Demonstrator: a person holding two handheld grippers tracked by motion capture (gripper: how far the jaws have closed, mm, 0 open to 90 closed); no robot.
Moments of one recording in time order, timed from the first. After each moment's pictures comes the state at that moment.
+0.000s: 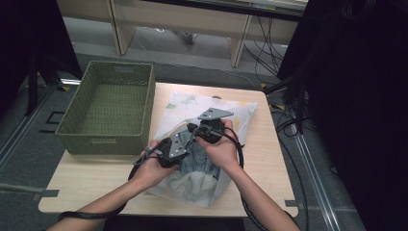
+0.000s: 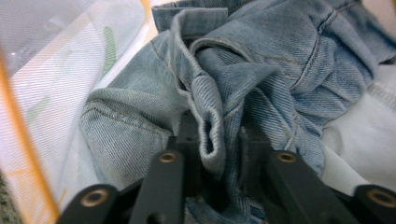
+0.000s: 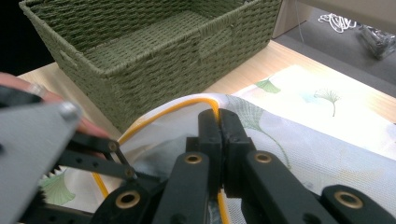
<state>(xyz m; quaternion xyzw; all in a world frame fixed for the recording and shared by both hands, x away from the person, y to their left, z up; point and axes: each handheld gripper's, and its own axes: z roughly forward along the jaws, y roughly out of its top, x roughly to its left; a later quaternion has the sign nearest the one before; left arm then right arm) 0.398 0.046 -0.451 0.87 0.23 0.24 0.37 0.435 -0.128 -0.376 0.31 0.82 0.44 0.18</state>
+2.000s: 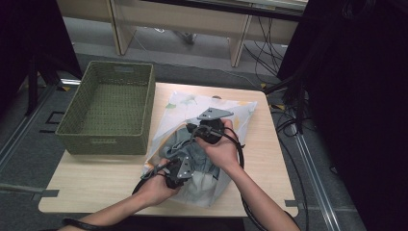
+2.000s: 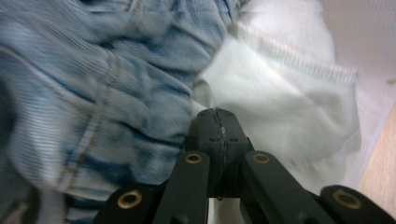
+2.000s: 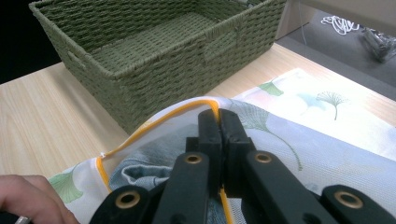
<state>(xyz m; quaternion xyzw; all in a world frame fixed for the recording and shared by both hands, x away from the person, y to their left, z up) 0.362 0.020 -0.482 0.91 0.16 0.16 0.33 0.430 -0.126 -0.370 0.31 0.82 0.44 0.18</state>
